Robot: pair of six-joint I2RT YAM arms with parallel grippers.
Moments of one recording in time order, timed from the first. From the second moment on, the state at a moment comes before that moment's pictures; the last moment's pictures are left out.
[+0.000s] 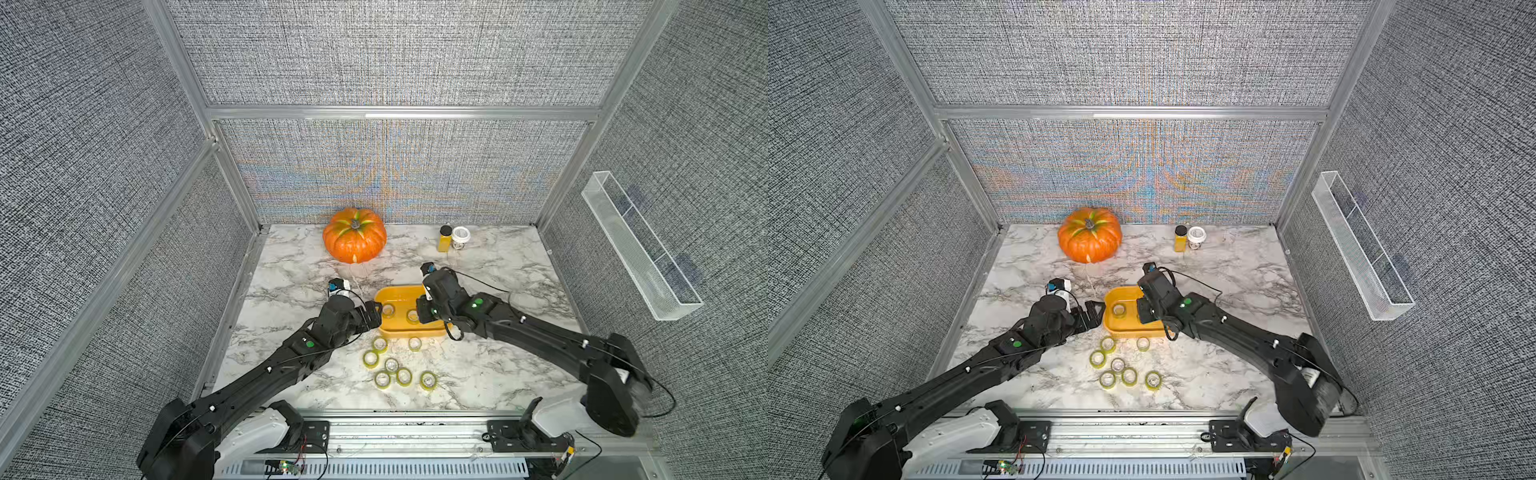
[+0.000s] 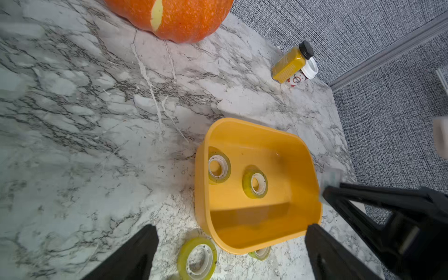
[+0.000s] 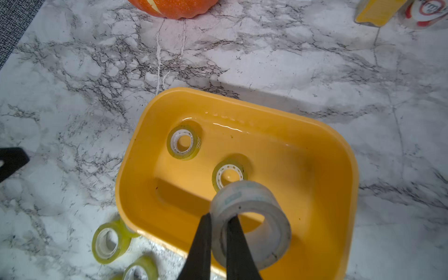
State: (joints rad) left arm -0.71 1.06 0.59 -0.12 -0.07 -0.82; right arm 0.78 1.53 1.09 -0.43 0.17 0.40
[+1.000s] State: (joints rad) left arm -0.71 0.87 0.52 -0.27 -0.26 -0.81; right arm 0.76 1.44 1.06 -0.46 0.24 0.39
